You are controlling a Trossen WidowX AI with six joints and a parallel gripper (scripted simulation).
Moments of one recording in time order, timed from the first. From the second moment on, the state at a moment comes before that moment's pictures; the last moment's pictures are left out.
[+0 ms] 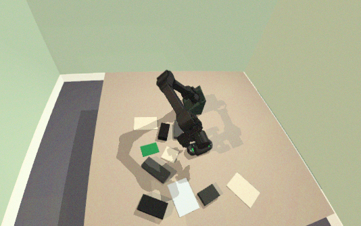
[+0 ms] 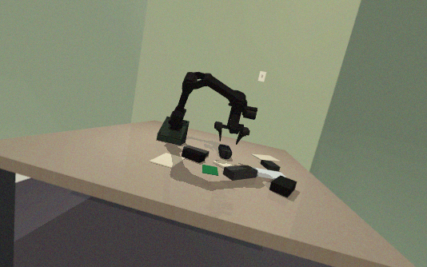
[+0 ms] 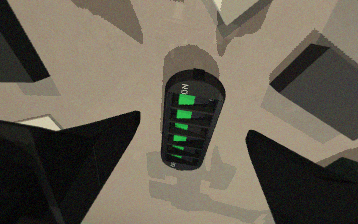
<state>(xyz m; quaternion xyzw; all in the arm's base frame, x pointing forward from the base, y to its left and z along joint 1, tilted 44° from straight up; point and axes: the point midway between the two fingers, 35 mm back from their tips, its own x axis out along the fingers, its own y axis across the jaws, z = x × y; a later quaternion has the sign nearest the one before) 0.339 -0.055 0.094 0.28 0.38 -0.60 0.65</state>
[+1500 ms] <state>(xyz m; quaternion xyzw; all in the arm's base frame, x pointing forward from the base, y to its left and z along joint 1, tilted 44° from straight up) 0.340 -0.095 0.054 0.28 0.38 -0.60 0.65</state>
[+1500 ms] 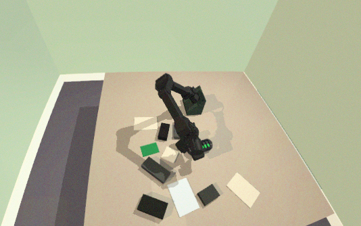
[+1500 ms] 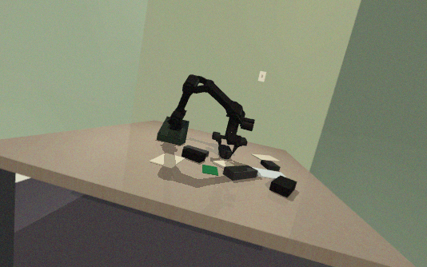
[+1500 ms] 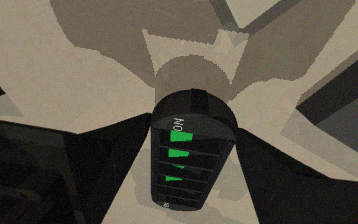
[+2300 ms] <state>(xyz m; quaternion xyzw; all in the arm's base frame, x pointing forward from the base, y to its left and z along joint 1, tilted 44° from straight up) 0.339 -0.092 0.056 0.27 0.38 -0.60 0.65</state>
